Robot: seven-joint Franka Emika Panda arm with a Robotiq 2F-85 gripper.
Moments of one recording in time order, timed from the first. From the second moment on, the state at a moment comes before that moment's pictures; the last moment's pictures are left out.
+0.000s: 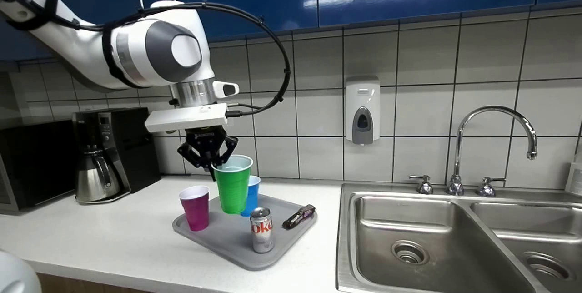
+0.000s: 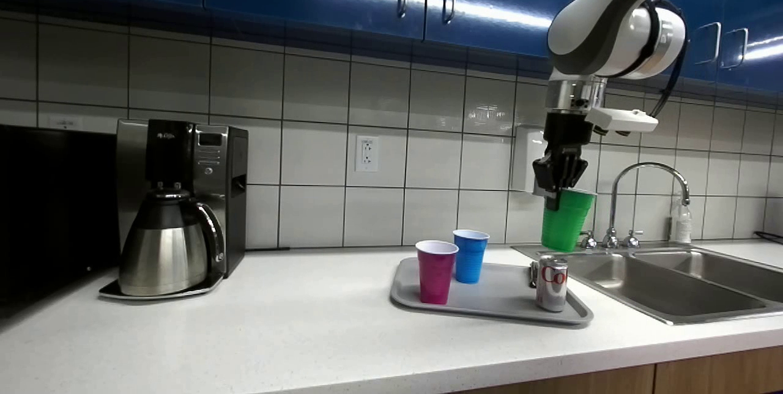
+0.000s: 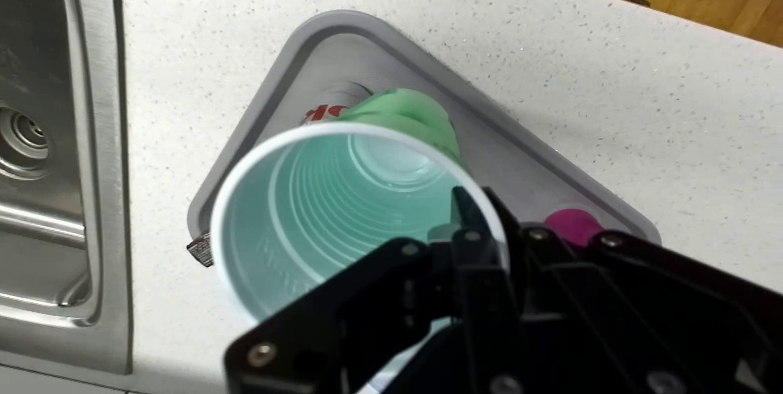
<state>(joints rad) 0.04 -0.45 -0.04 -2.63 -0.07 2.35 -0.28</state>
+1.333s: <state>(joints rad) 0.06 -0.13 0.05 -2.52 -0.09 2.49 -0.08</state>
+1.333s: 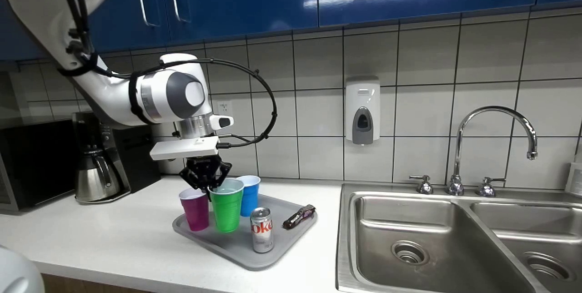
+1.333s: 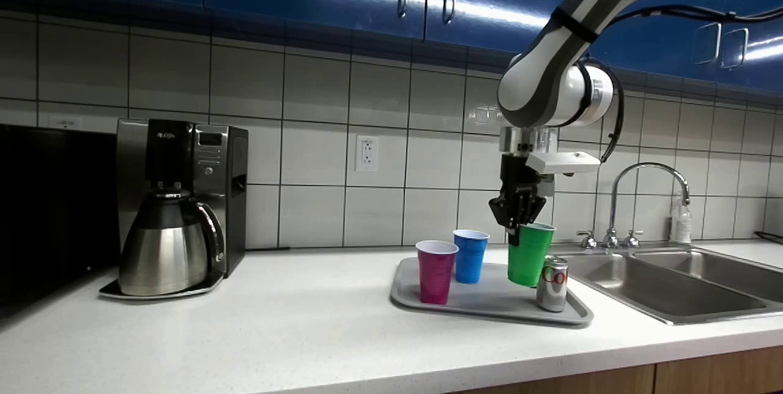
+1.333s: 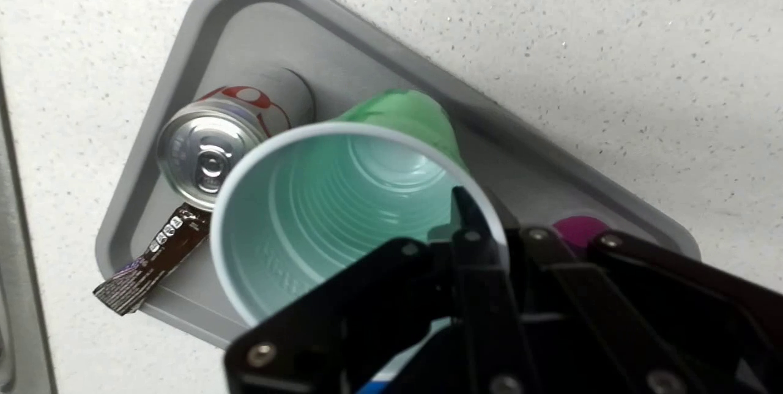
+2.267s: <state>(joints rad) 0.07 0.07 0.06 -2.37 -0.20 2.51 0.04</state>
